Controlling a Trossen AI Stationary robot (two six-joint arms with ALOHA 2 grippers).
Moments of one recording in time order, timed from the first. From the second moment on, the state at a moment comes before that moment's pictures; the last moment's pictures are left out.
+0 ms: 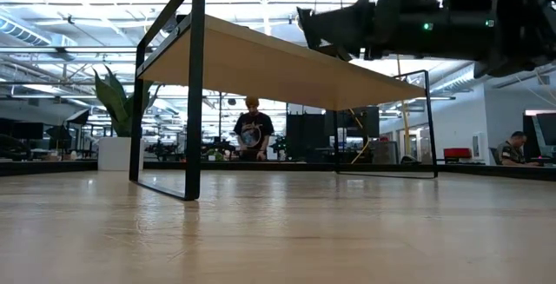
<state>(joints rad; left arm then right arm) -0.37 0.94 0.65 0.16 -0.38 0.12 0.19 1.71 0.44 1.50 0.37 -0.25</state>
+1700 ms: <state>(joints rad) -0.37 0.94 0.65 0.16 -0.38 0.12 0.27 1.45 0.86 0.26 0.45 -0.26</state>
